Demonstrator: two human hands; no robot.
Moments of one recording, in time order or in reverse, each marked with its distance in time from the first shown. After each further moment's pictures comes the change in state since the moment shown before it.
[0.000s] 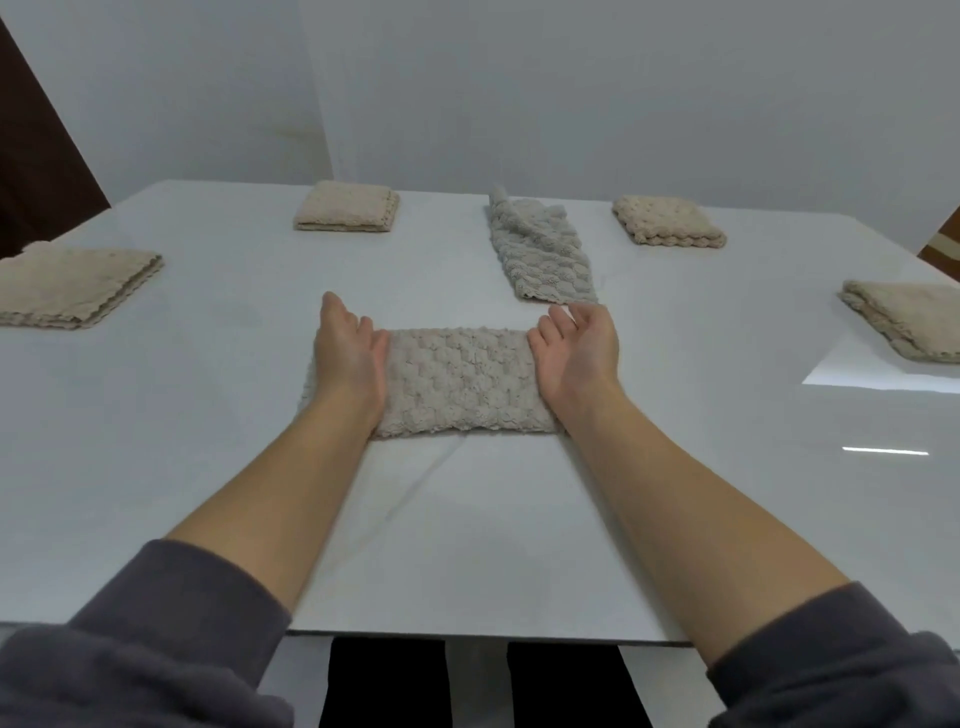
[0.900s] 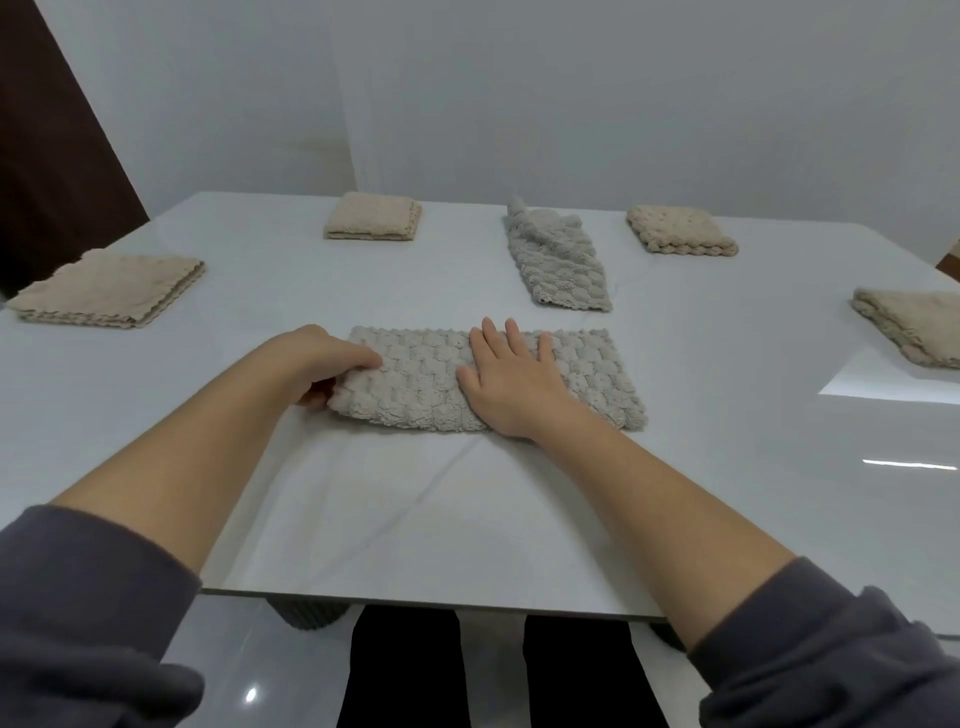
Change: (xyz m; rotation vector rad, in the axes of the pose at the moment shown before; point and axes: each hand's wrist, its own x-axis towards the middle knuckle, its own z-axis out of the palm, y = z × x) left_hand 0.002 0.069 -0.038 1.423 -0.027 -0.225; right_hand -0.025 0.046 0.011 -2.310 -0.471 -0.403
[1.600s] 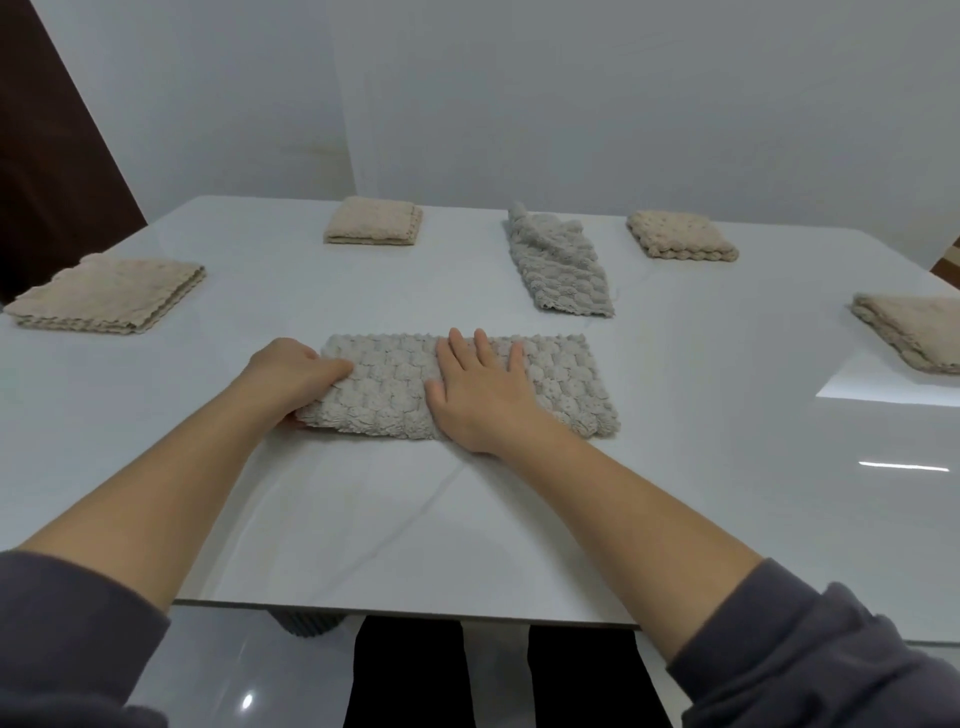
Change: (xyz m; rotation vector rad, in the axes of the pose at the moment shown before) left_hand 0.017 -0.033 -0.010 0.071 0.167 0.153; right_hand 0.003 -0.035 0.002 -0.021 -0.001 -0.046
